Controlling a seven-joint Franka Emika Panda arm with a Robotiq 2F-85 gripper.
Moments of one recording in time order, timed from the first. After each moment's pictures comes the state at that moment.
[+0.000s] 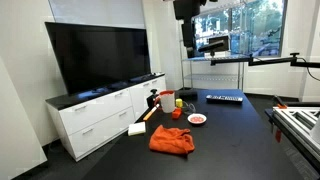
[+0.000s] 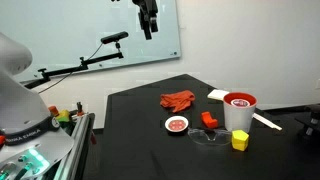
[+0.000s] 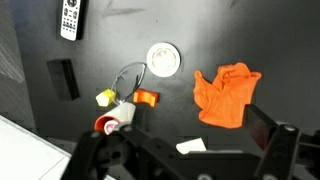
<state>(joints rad) -0.06 -0.32 0.14 -2.28 -0.23 1.93 0.17</state>
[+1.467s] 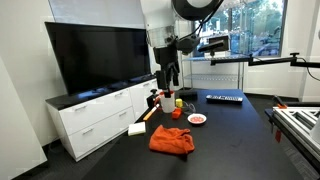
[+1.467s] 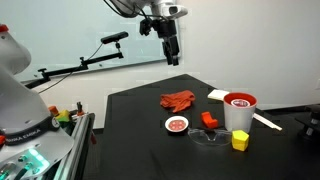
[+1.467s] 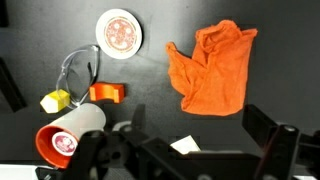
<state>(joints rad) -0.02 0.04 0.11 -2.24 -0.25 2.24 0.40</state>
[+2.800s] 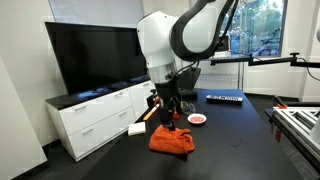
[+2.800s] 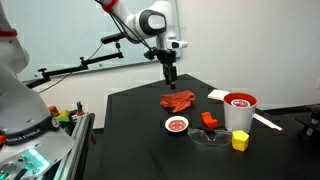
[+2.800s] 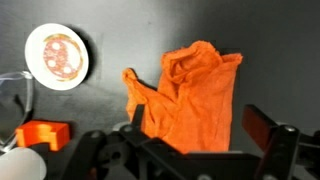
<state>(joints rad) 0.04 0.27 0.10 -2.24 -0.20 2.40 0.42</state>
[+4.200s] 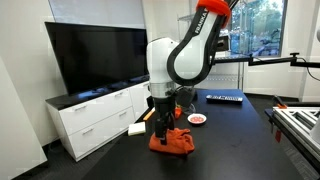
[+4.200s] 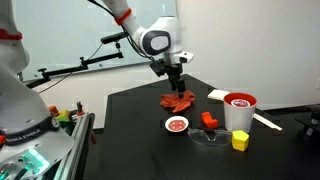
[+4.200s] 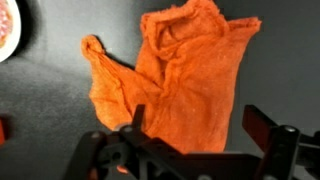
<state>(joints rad) 0.03 0.40 0.06 -2.24 -0.01 2.67 0.16</state>
